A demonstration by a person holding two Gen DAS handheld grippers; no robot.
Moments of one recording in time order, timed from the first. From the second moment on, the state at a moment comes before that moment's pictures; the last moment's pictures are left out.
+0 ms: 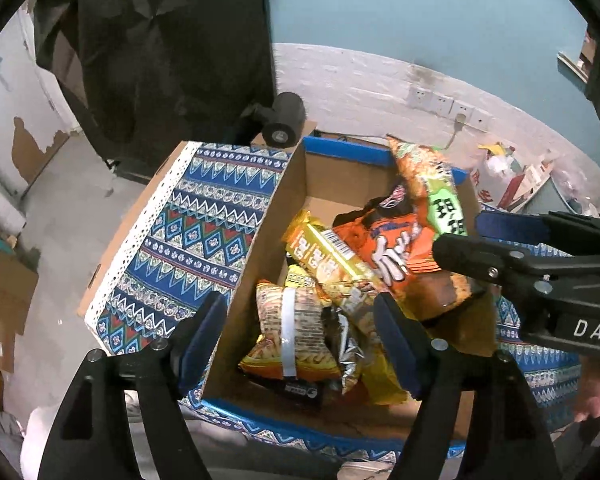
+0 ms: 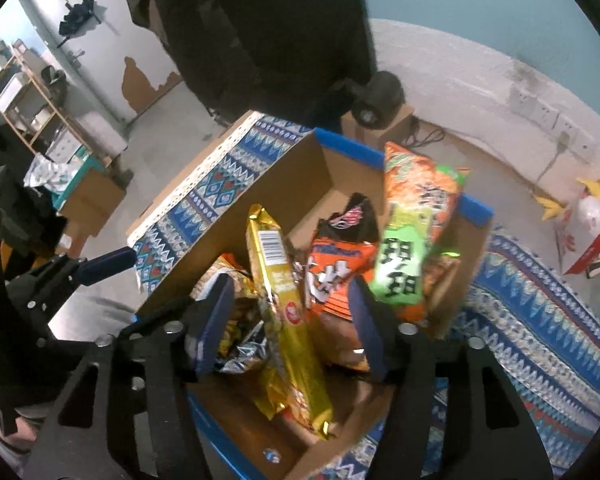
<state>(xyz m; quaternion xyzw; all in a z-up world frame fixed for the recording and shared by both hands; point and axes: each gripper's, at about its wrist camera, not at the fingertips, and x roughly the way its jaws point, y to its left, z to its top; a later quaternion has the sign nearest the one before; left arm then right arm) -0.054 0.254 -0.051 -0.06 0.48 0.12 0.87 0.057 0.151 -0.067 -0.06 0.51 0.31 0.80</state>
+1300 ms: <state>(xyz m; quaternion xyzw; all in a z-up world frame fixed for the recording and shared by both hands) -0.087 0.193 0.024 0.01 0.40 0.12 0.91 0.002 0.034 0.005 -0.08 0.42 0.22 0.87</state>
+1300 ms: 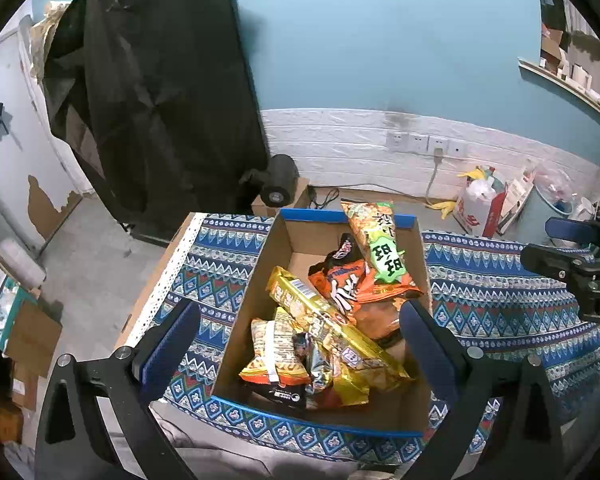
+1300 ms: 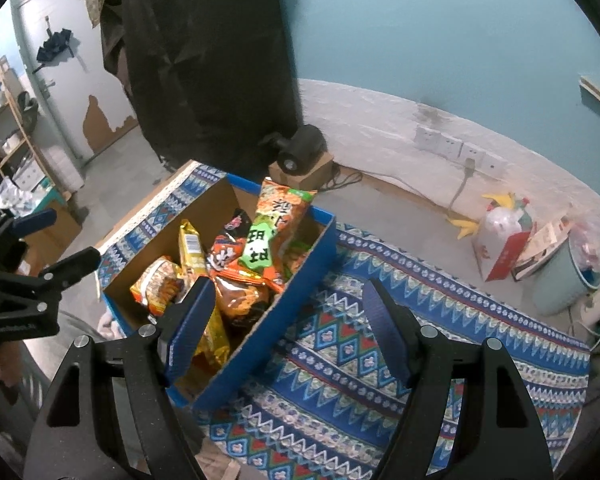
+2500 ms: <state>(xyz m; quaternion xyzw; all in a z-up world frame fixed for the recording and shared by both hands) -0.084 0.171 0.026 0.02 0.41 0.13 0.90 -0.007 0.004 0.016 -0.06 0.42 0.22 0.88</state>
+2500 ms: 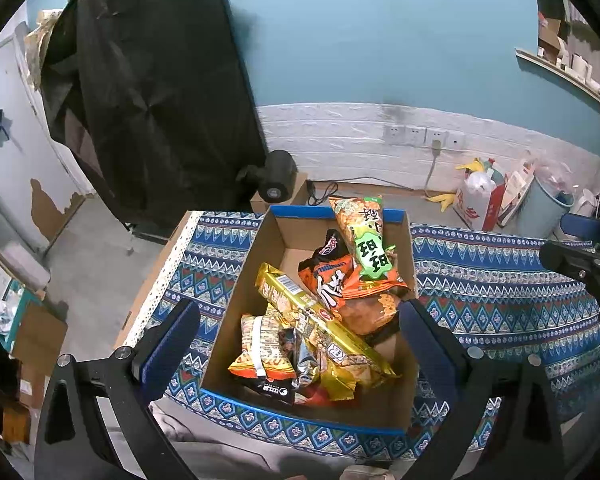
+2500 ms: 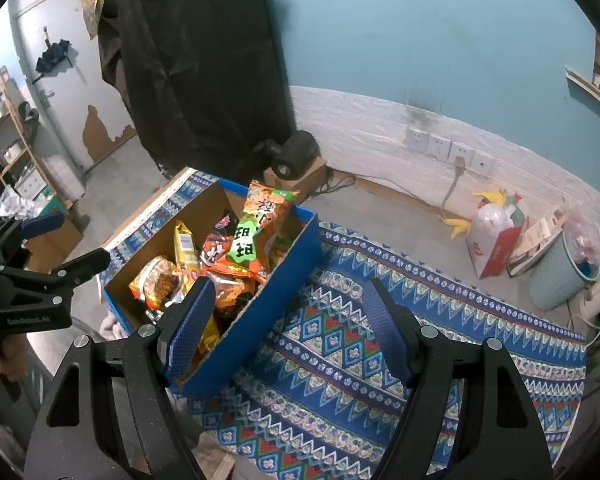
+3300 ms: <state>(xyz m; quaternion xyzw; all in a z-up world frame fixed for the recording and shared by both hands) -0.082 0.164 0.022 0.02 0.42 0.11 0.90 -0.008 0.000 0.017 -0.07 0.42 0.22 0.88</state>
